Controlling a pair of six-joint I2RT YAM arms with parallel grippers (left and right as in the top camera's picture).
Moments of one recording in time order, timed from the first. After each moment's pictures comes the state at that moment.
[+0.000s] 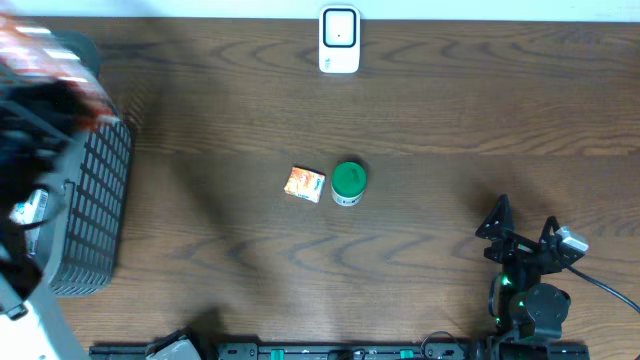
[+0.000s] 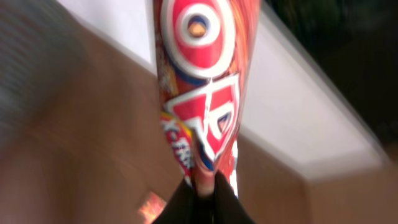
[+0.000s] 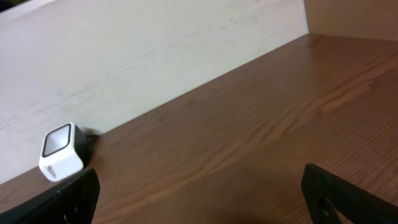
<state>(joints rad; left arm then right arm) 0.48 1.19 1.77 -1.13 0.64 -0.46 -0.10 0.01 0.01 -0.05 0.16 0.40</state>
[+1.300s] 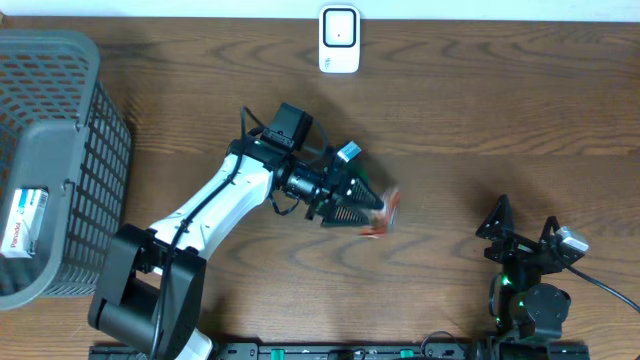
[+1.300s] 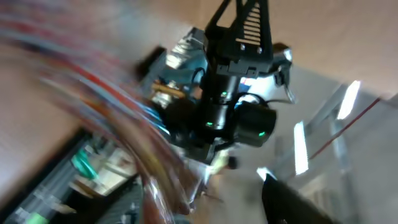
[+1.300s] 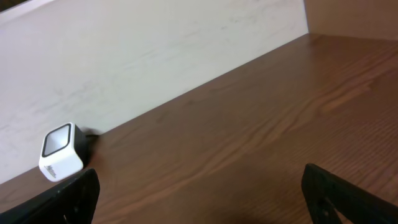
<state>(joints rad) -0.46 1.73 1.14 -0.68 1.38 -0.60 -0.10 0.01 0.01 -0.05 0.16 0.40</state>
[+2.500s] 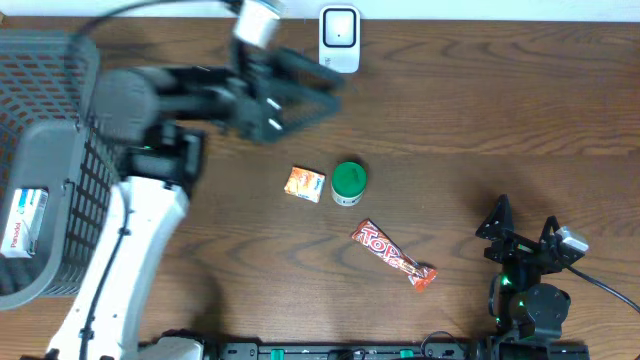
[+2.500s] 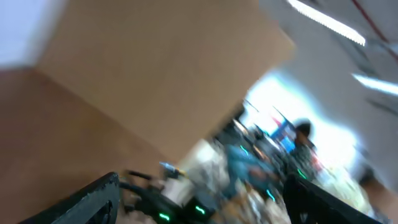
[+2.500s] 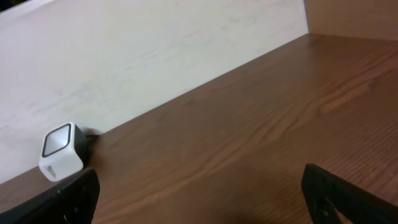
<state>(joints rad) -0.16 1.39 1.30 0.74 1.37 -1.33 -0.10 0.01 0.01 -0.05 0.16 0.40</state>
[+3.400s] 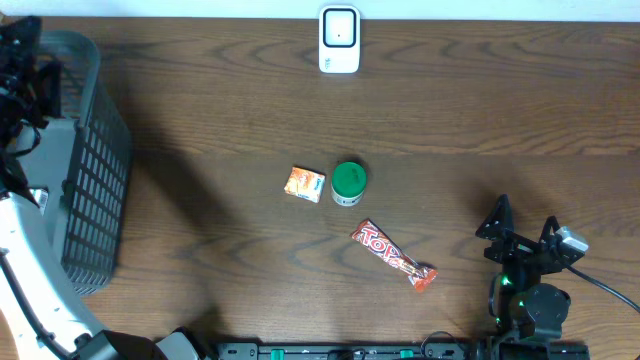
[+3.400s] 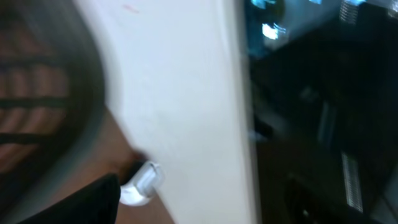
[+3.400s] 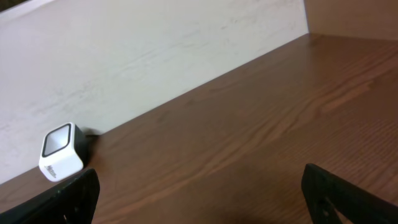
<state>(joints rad) 0.65 1.41 1.37 -0.28 0.80 -1.17 -0.10 0.01 0.01 -0.05 0.16 0.40</state>
